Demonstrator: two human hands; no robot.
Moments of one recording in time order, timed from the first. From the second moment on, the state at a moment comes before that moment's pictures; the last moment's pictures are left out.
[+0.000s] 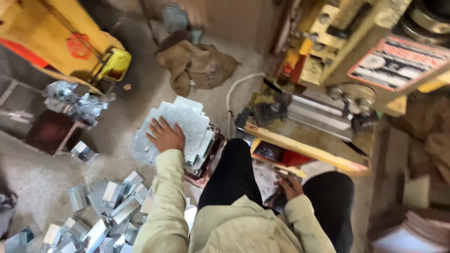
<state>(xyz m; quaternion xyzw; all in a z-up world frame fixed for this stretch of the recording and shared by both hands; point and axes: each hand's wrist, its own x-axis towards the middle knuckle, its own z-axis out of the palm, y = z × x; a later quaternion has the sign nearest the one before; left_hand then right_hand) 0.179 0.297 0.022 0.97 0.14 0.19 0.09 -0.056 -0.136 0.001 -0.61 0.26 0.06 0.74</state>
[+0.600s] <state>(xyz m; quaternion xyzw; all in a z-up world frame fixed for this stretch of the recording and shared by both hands) 0.125 0.209 0.045 0.98 0.00 0.18 0.06 -0.060 -0.141 -0.019 -0.67 0.22 0.10 0.71</state>
